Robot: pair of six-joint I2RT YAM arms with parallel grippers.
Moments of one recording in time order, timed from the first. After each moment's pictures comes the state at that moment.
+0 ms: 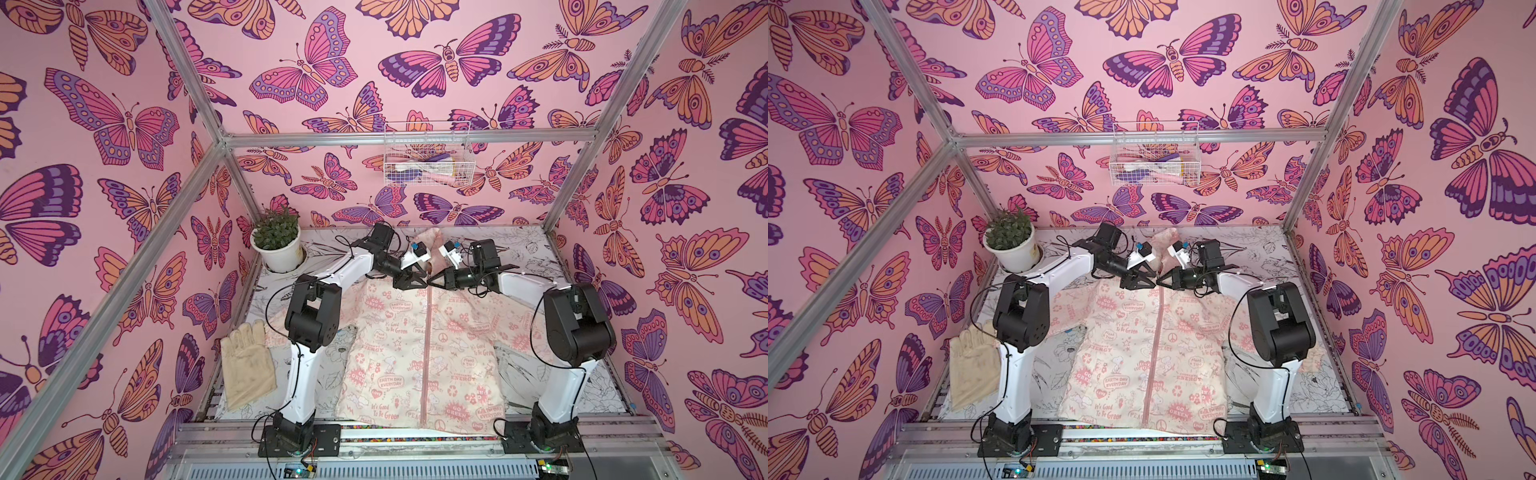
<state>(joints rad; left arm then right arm) -0.43 2.19 1.81 -0.67 1.01 0.83 0.28 1.90 1.22 -0.12 -0.94 0.30</state>
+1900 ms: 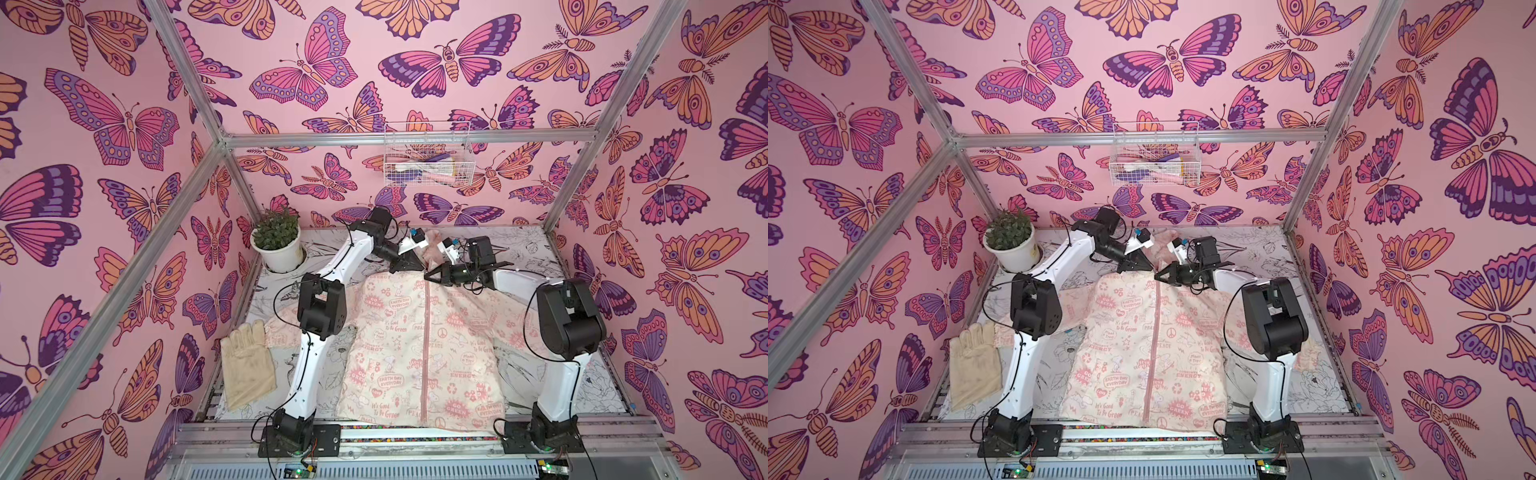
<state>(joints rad) -0.39 2.41 2.31 -1.09 1.01 0.98 0.29 1.98 1.28 -0.06 -0.88 0.43</state>
